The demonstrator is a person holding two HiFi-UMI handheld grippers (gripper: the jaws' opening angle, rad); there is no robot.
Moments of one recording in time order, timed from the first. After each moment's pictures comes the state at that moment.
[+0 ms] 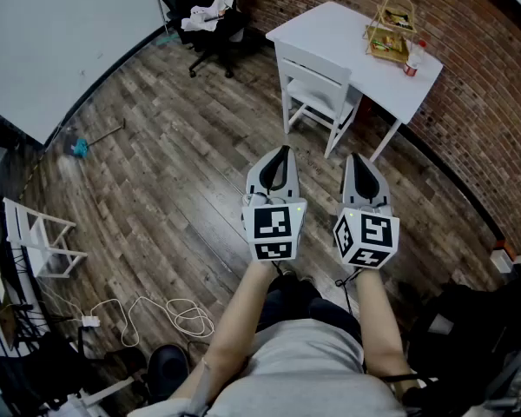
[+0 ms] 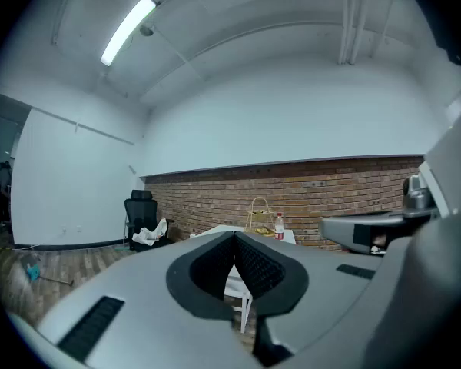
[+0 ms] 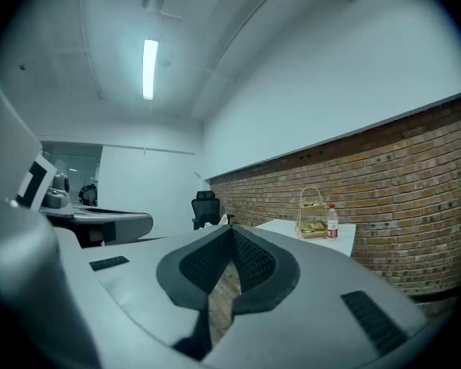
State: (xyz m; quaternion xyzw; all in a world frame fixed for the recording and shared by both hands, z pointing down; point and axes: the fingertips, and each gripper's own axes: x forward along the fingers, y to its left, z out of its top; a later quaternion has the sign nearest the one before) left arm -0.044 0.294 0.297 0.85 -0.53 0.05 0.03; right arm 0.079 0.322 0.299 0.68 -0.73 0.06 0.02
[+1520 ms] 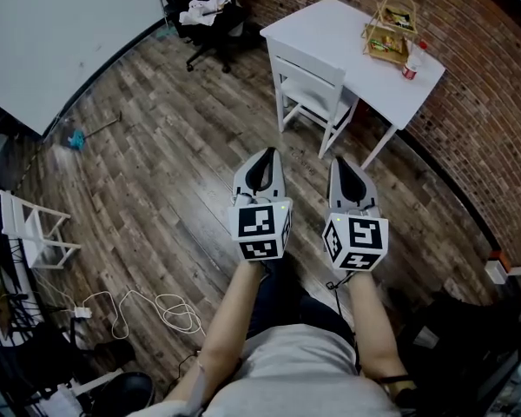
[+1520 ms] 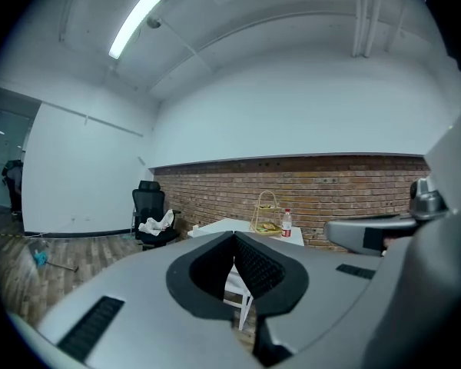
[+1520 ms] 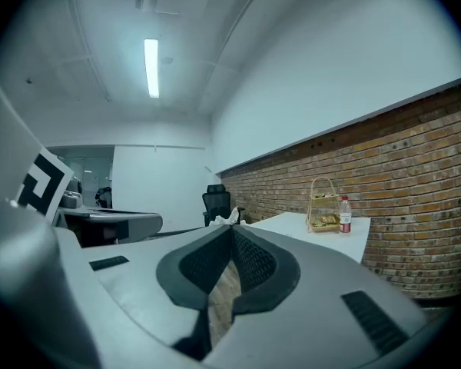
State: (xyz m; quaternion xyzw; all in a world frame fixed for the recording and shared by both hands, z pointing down) left arm -0.012 0.260 0.320 0.83 -0.56 0.06 0.06; right arm 0.109 0.290 0.319 0.63 -0.77 0.08 0.03
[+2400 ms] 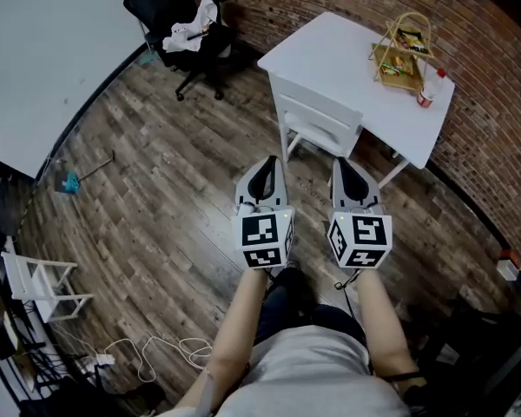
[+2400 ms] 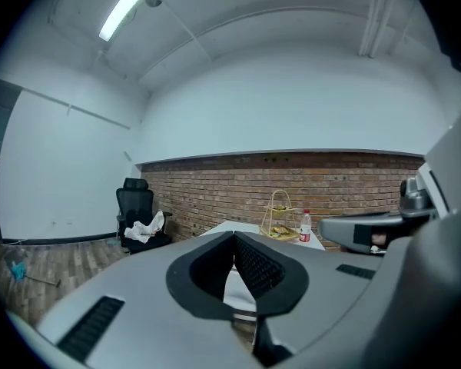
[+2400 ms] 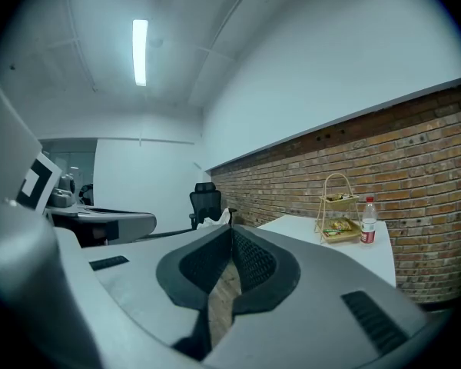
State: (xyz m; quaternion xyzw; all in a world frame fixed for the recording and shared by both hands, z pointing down) left arm -0.055 0.053 0.327 0.85 -0.52 0.07 0.06; right arm 0.067 0.083 0.325 0.66 -0.74 0.08 0.04
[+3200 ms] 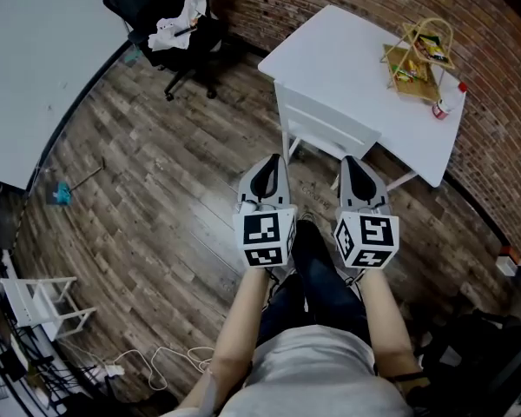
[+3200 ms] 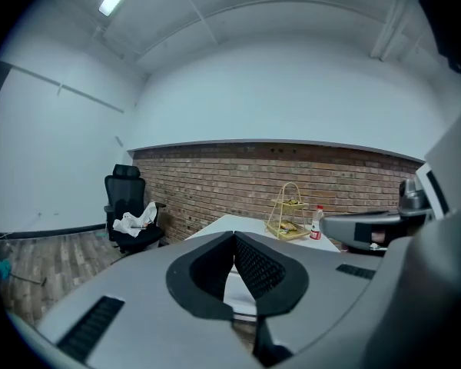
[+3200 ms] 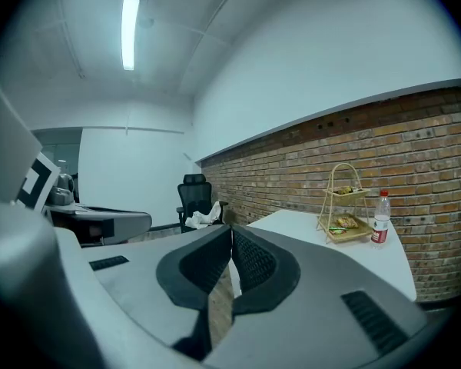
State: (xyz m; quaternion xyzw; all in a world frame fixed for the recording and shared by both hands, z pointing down) left arm -0.059 -0.077 0.358 0.86 -0.49 0.08 0.09; right arm 0.070 -0.039 0.353 0.69 -0.72 0.10 0.06
